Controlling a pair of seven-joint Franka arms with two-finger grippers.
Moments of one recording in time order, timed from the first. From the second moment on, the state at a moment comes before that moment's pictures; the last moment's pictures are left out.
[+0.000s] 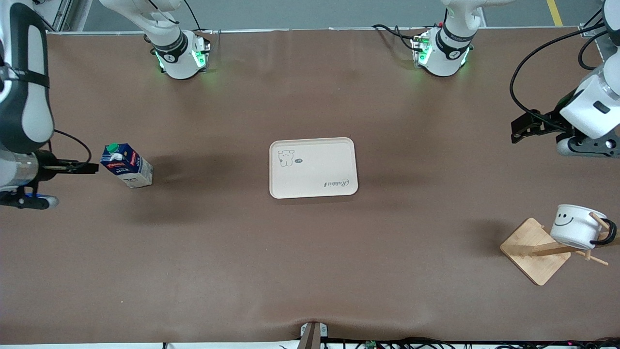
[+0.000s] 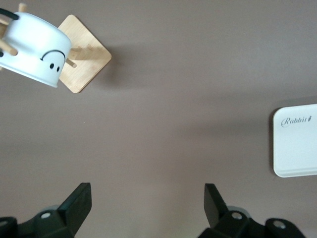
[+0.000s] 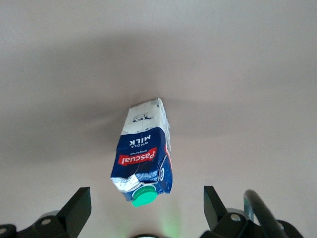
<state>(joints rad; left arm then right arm) 0.08 0.07 -0.18 -1.52 0.03 1.56 -0.04 -0.04 0.34 -0.13 -1.50 -0.01 1.52 -0.04</state>
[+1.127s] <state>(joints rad) 0.10 -0.11 -0.18 -1.66 0.03 1.54 -0.06 0.08 0.37 -0.14 -1.13 -0.06 1.23 -0.01</state>
